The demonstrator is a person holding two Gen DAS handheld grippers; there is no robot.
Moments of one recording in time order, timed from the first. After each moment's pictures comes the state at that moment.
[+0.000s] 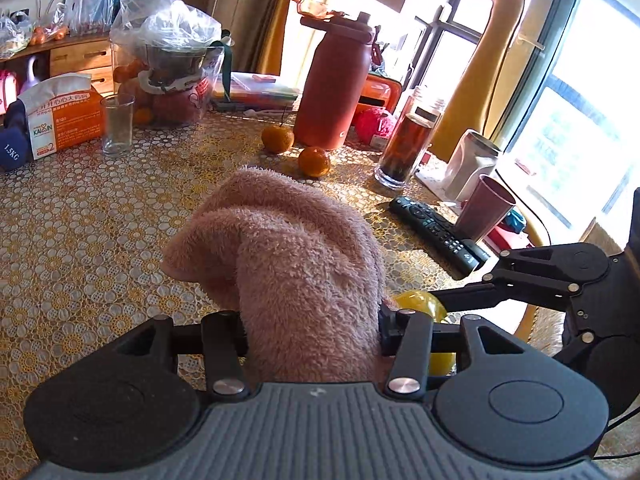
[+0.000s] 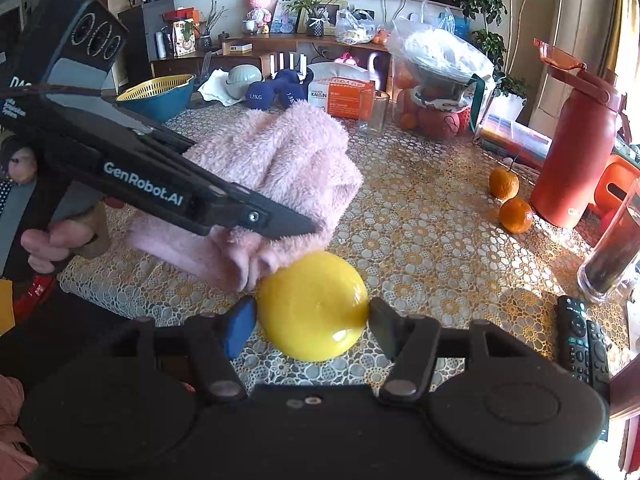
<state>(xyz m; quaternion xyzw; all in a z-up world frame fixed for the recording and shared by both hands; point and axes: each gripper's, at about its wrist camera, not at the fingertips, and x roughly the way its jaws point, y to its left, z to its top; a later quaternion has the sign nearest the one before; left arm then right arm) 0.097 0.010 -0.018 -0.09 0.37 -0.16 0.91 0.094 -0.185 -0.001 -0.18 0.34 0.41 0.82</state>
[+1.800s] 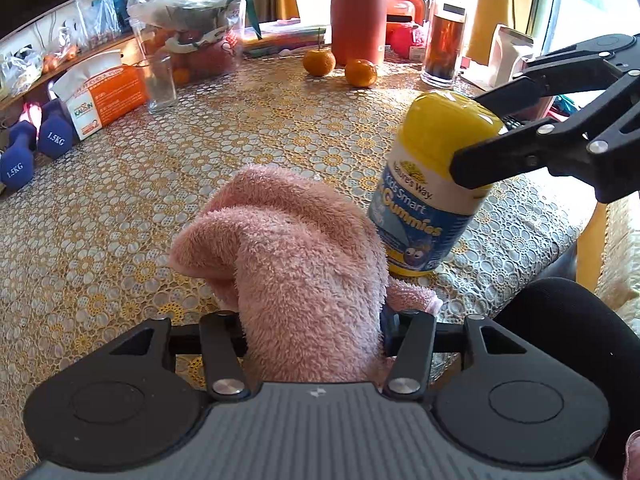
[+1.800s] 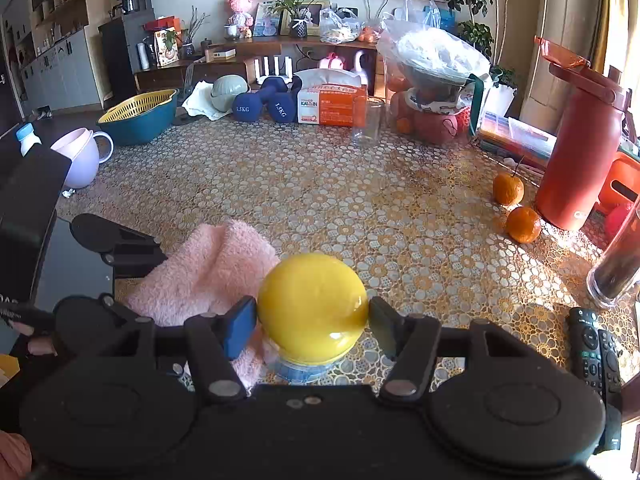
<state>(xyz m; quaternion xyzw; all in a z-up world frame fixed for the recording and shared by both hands) 0.055 0.027 -0.067 0.05 0.42 -0.10 0.90 0.113 -0.154 0.005 -0.15 0.36 0.39 0.83</state>
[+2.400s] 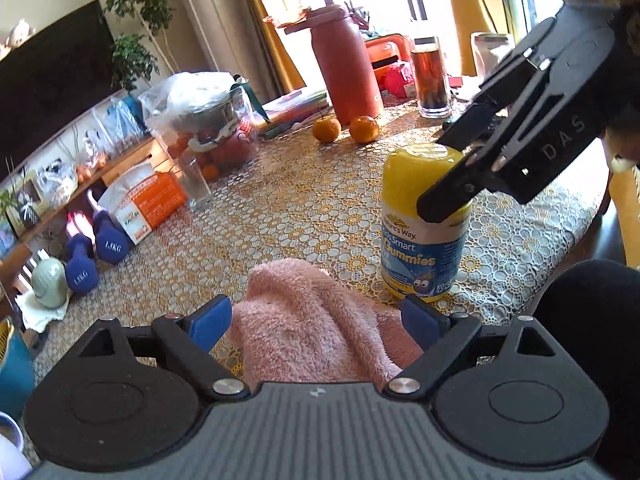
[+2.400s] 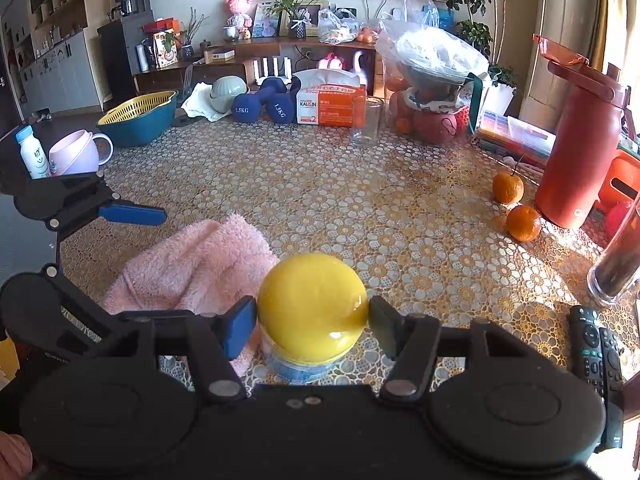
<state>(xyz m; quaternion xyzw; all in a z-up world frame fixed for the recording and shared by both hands) 0.023 -0.004 -0.040 0.20 0.31 -0.07 0.93 0.114 -0.155 0.005 -0.15 0.36 0.39 0.83</state>
